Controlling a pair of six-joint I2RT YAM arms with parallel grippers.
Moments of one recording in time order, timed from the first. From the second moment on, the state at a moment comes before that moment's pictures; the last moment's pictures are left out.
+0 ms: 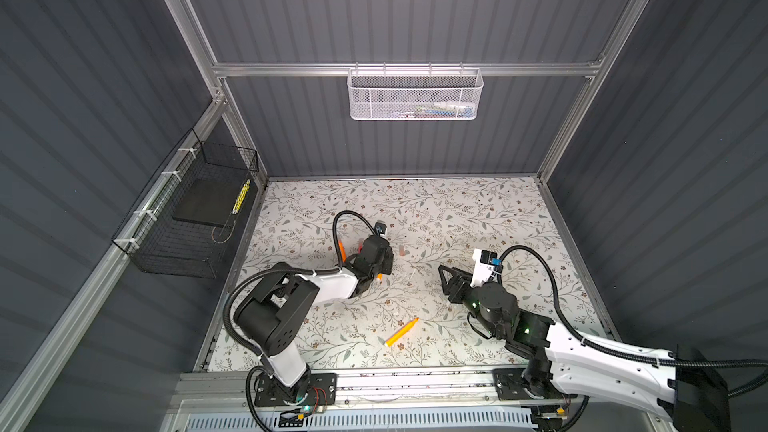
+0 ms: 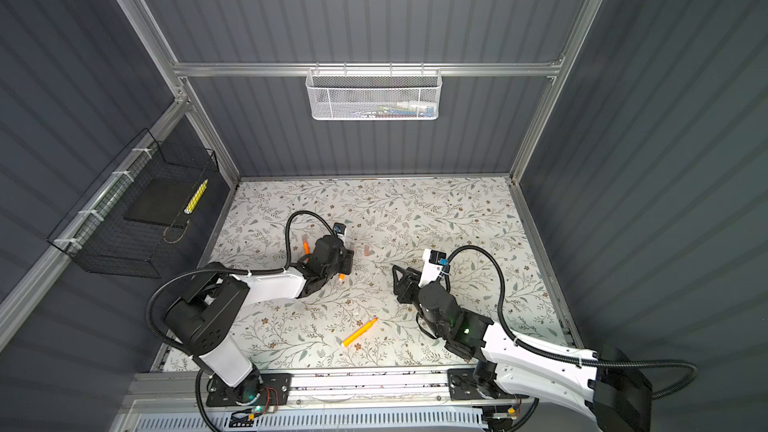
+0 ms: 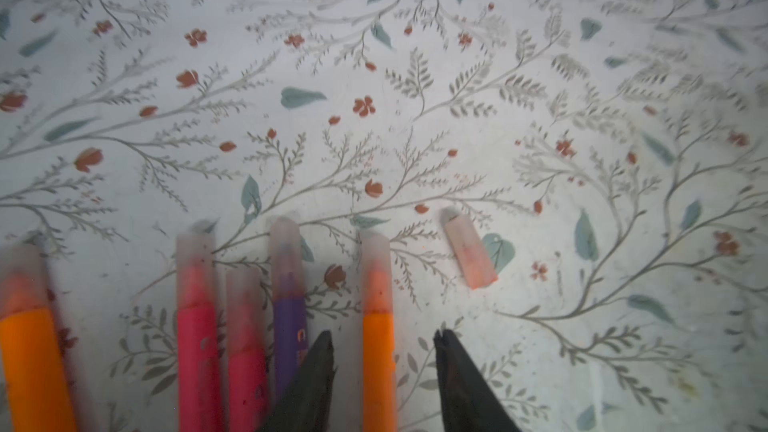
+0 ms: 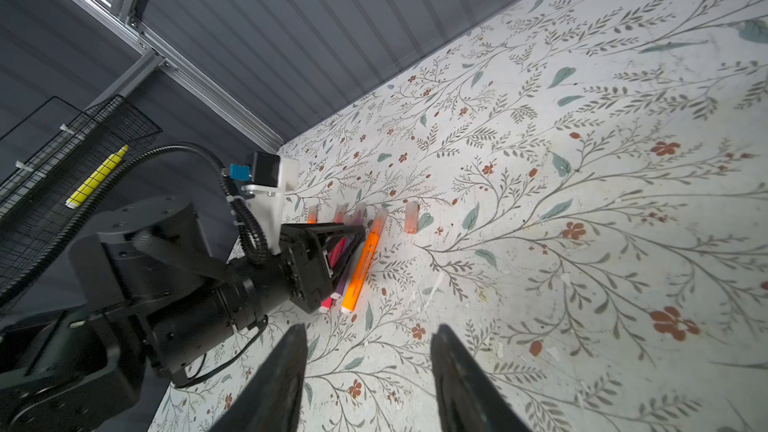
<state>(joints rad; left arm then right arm) -0.68 1.65 0.78 0.23 -0.22 -0.25 1.00 0.87 0.37 0.23 0.50 0.84</state>
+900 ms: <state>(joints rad) -0.99 1.18 0.35 0.21 0.09 -0.19 0.88 0.64 0.49 -0.25 0.37 0.78</state>
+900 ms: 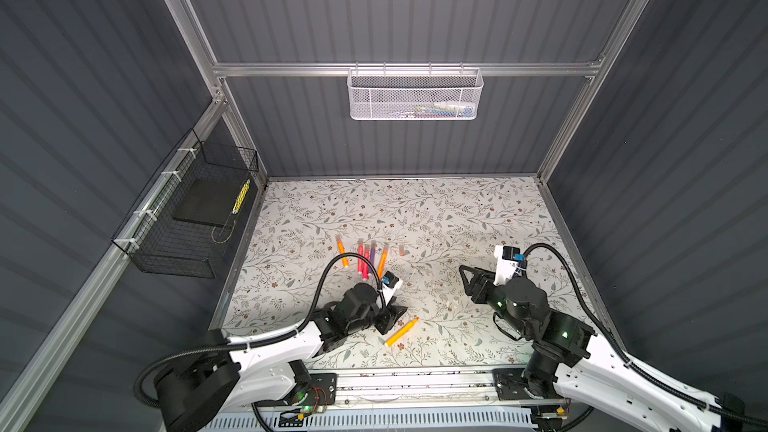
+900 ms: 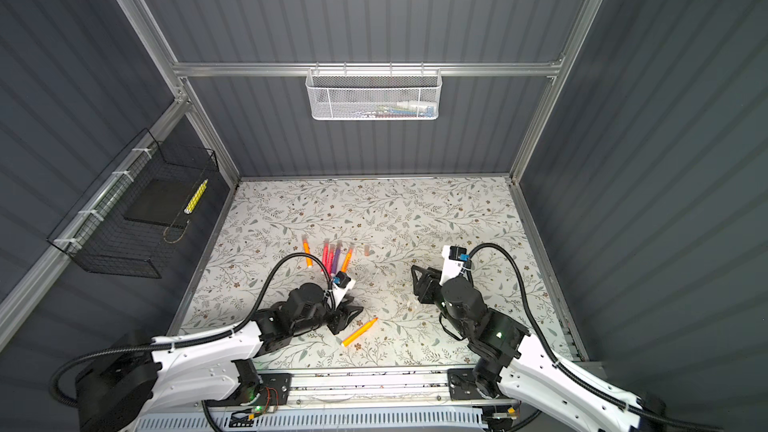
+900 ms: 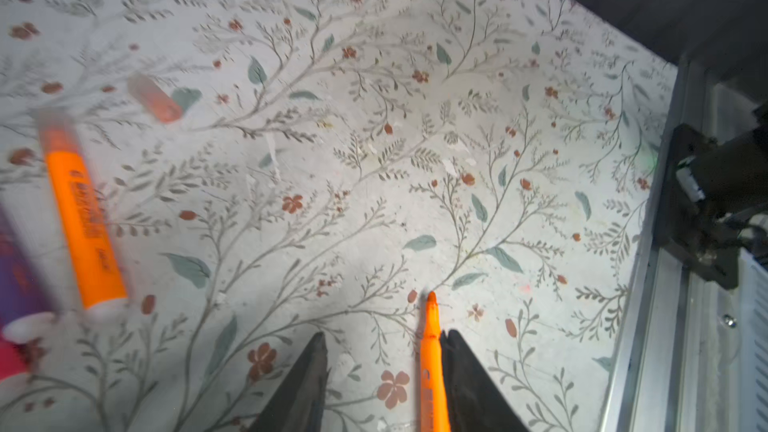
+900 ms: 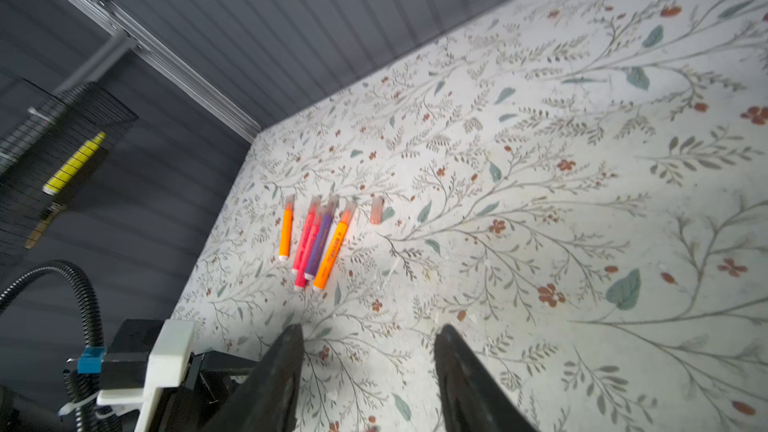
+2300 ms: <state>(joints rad) -1.24 1.41 0.53 -0.09 -0.18 -0.39 0.95 0.63 0.57 -0.40 0.38 0.83</state>
